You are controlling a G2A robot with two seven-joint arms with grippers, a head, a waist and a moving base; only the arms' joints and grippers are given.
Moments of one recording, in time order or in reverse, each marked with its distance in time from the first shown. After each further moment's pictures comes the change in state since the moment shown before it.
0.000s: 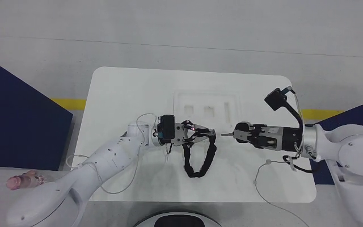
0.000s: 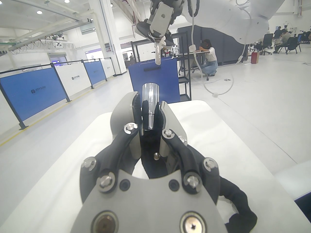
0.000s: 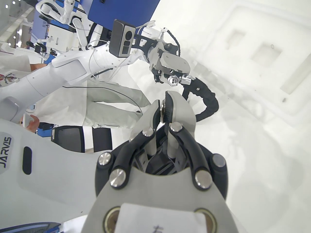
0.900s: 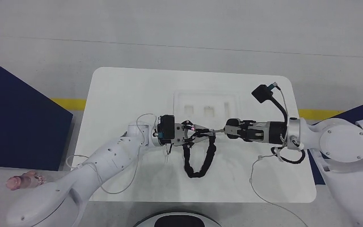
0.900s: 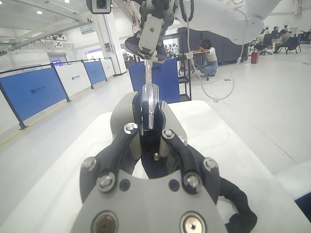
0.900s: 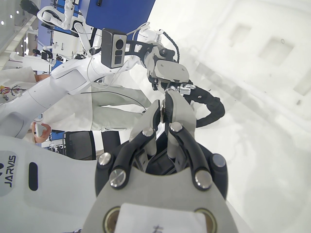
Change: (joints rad) left arm 0.000 0.000 0.000 0.000 0.000 0.000 0.000; right arm 0.115 -0.008 -0.151 0.106 0.022 0.060 -0.056
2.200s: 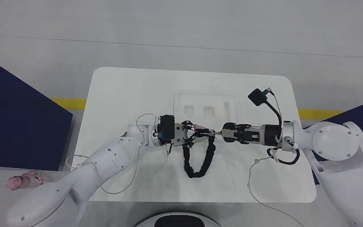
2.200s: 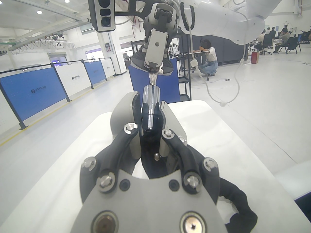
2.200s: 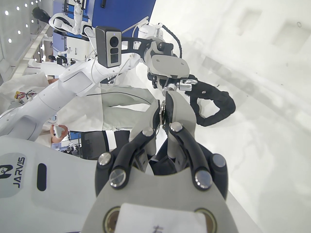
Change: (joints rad) left arm 0.000 0.000 0.000 0.000 0.000 0.000 0.000; right arm -0.017 0.001 -0.043 0.050 0.070 -0.003 -0.032
